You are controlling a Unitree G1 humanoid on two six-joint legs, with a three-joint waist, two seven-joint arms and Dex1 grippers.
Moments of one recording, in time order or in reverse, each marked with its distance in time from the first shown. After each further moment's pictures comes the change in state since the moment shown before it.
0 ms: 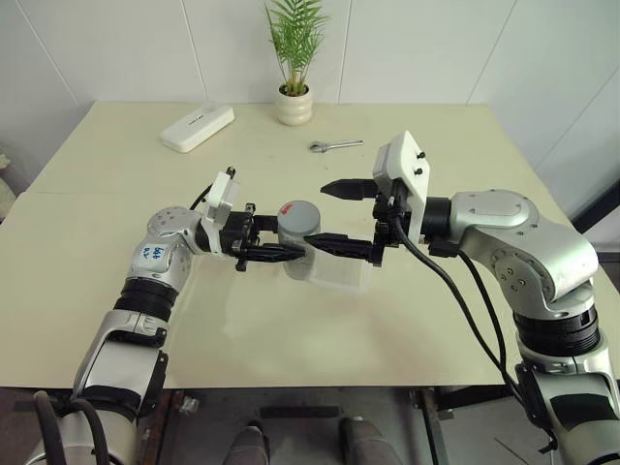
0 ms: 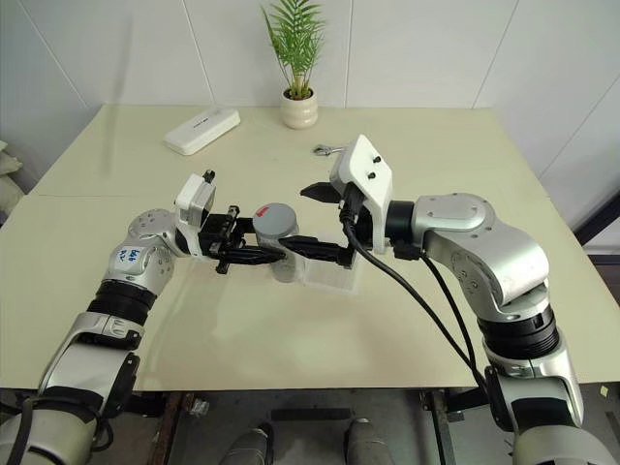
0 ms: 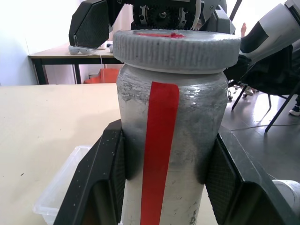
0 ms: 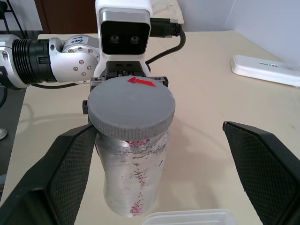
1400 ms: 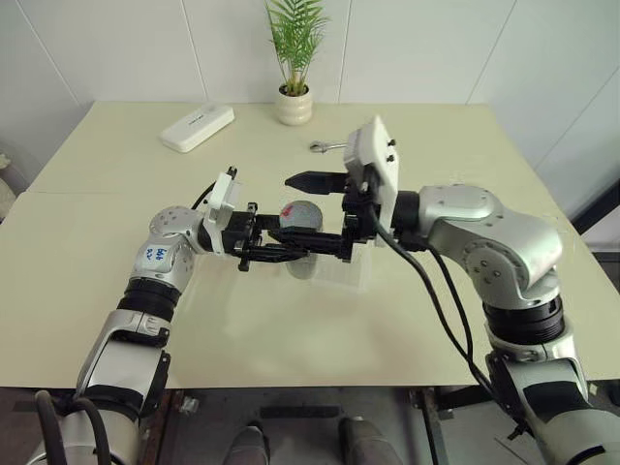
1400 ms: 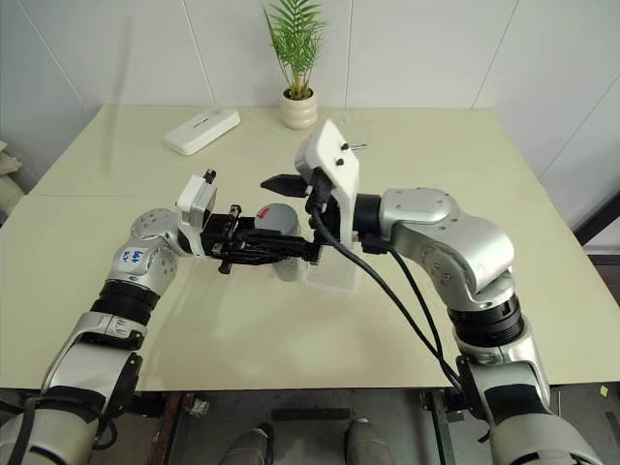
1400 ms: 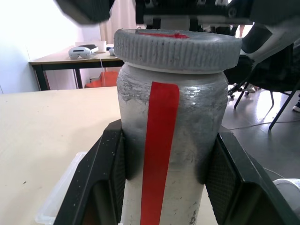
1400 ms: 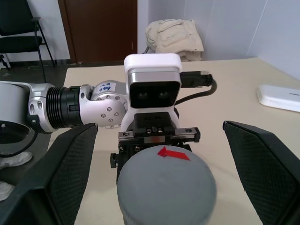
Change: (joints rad) left arm -0.003 -0.012 -0.005 0.006 -0.002 -0.043 0.000; right arm -0.092 0.155 0.074 0.084 0.053 -0.019 -0.049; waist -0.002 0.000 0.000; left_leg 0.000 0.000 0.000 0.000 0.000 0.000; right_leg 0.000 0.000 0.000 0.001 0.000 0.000
